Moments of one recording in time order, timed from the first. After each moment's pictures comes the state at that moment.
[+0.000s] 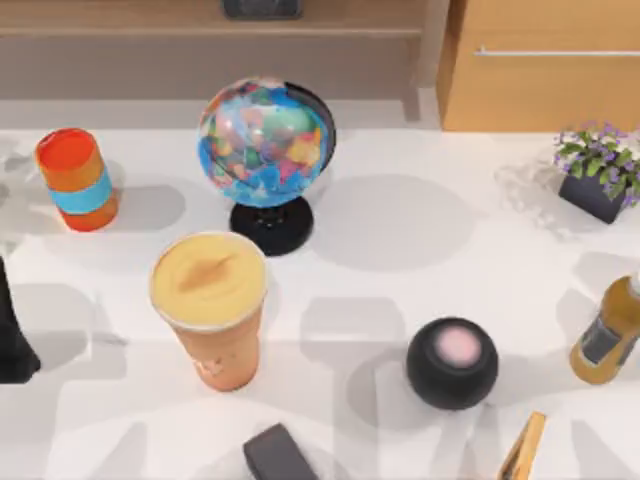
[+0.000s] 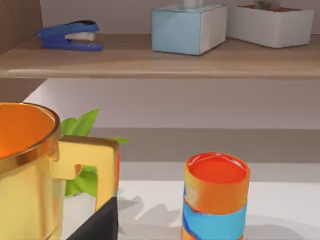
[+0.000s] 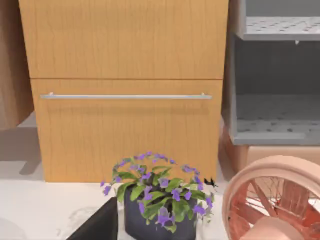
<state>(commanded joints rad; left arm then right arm) 0.00 0.00 0.00 0.00 0.00 0.00 0.00 0.00 0.00 0.00 0.00 0.00</state>
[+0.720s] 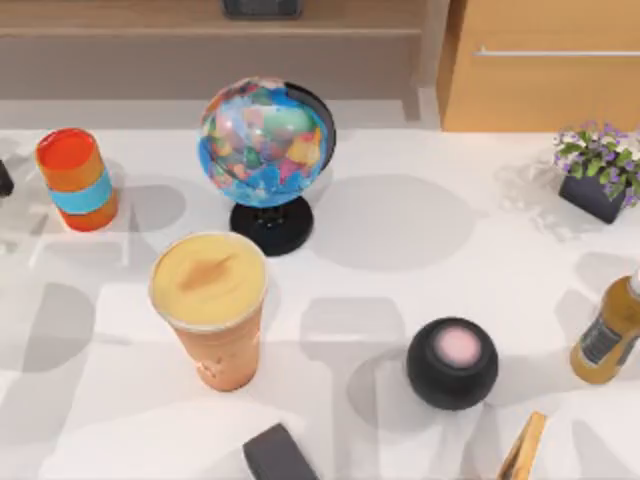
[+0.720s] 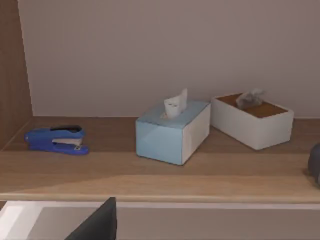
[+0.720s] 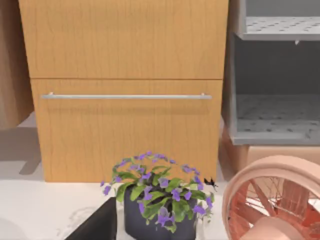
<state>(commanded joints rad) -0.16 0.56 0.53 0.05 -0.14 0.01 0.00 0.00 0.00 0.00 0.00 0.00</state>
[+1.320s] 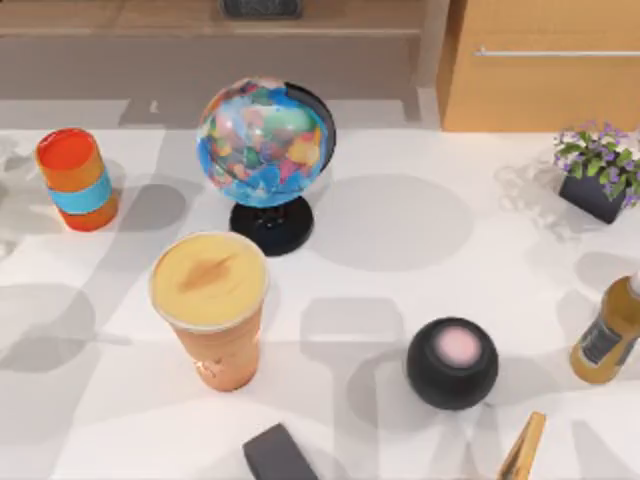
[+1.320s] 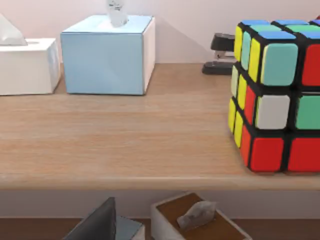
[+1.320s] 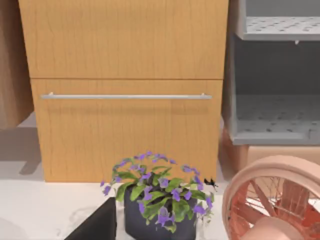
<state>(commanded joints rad) -0.38 1.47 1.34 0.13 -0.35 0.01 0.00 0.00 0.00 0.00 0.00 0.00</state>
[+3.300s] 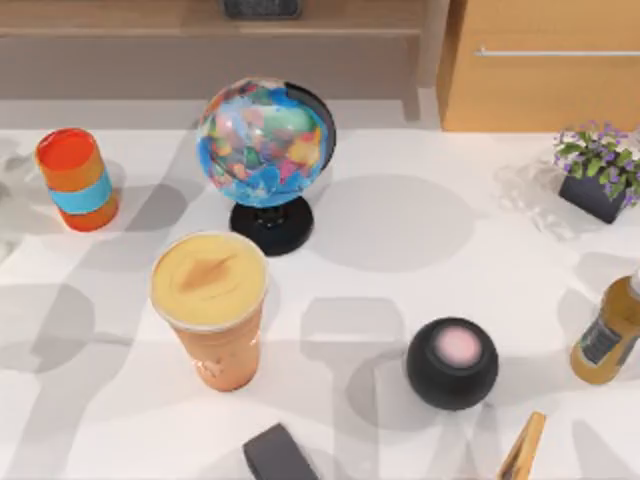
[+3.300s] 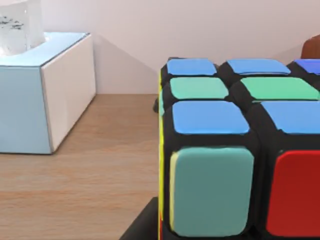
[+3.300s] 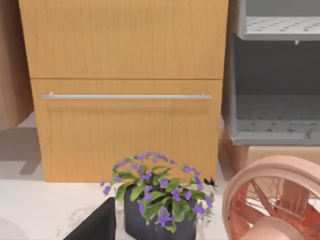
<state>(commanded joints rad) -0.39 1.94 1.85 0.09 -0.35 0.02 0.00 0.00 0.00 0.00 0.00 0.00</state>
